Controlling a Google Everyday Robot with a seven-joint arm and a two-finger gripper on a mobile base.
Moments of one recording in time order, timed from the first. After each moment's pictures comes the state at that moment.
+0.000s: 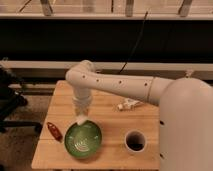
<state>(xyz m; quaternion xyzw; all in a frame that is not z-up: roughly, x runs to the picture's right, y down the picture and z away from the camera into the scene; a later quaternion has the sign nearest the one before) -0.108 0.138 0.741 -0.23 -0.32 -0.67 0.63</state>
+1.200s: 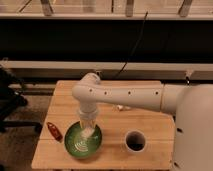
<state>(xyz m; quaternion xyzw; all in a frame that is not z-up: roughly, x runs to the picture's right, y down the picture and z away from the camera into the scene) -0.085 0.195 0.728 -0.24 -0.34 -0.68 0.60</state>
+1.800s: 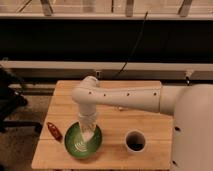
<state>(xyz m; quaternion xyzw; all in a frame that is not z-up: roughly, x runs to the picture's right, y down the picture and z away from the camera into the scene) -0.088 0.211 0.727 -0.25 -0.35 -0.68 0.60</state>
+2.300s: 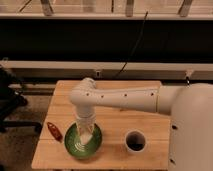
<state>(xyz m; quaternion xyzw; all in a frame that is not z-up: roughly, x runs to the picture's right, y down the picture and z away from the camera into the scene) -0.098 0.220 0.724 -0.25 -0.36 -0.69 0.58</state>
